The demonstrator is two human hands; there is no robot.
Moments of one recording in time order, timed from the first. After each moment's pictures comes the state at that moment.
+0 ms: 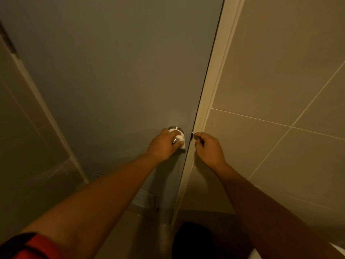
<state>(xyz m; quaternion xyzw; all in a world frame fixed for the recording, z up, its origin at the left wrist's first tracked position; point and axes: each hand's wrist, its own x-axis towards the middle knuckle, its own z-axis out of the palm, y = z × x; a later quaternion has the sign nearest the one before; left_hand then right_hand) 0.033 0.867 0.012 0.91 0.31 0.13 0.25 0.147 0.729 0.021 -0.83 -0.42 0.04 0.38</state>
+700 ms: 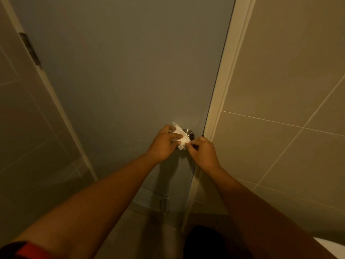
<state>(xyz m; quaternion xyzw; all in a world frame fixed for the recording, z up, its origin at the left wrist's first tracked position) -0.006 0.891 0.028 0.89 0.26 0.22 0.31 0.103 0.763 0.016 -0.81 -0.44 0.02 0.38</state>
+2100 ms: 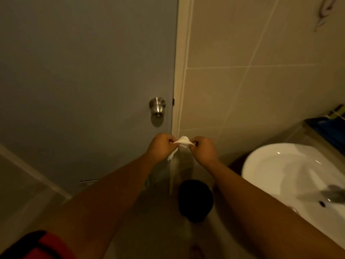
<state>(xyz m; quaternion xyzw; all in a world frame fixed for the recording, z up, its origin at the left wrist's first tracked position) -0.031 0.835 -0.043 0.91 0.12 0.04 0.39 0.009 0.669 -0.030 -0.93 -0.12 0.07 0.35</state>
